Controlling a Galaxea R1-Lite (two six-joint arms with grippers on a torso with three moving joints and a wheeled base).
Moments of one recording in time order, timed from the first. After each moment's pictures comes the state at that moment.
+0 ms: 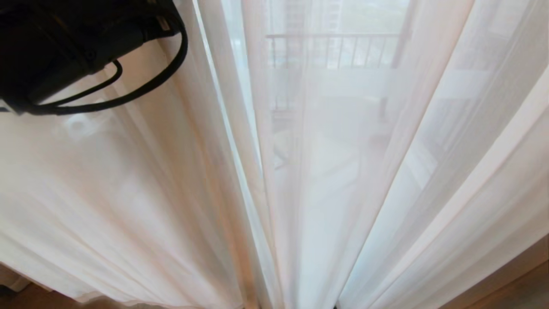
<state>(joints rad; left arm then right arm) -0.55 1.46 -1.23 -0.57 0.05 -0.10 0.00 0.00 0.00 -0.01 -0.03 0.04</state>
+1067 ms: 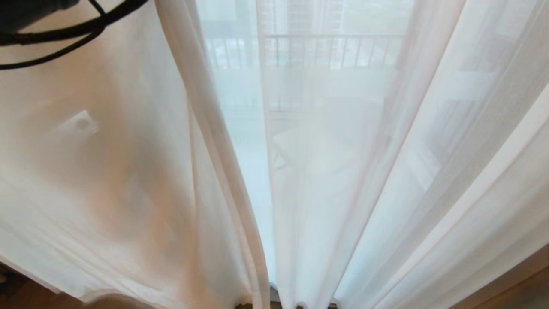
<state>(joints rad) -0.58 1.51 -1.49 -0.44 0.05 -0.08 0.00 0.00 0.00 -0.01 -0.03 0.04</state>
